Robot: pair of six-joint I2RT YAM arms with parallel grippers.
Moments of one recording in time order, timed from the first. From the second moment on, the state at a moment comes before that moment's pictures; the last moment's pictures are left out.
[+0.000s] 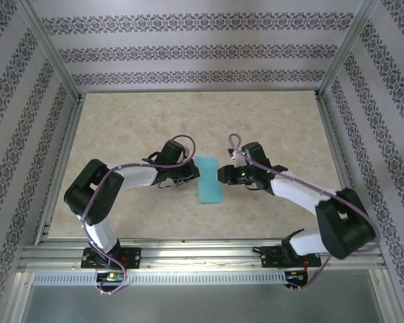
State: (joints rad) left arm -0.54 1.74 0.88 0.01 0.43 -0.93; right arm 0.52 1.36 0.67 -0.11 -0.43 0.44
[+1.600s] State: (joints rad) left arm -0.52 1.69 0.80 0.09 0.46 -1.00; right arm 1.22 1.52 0.43 0.40 0.54 -0.28
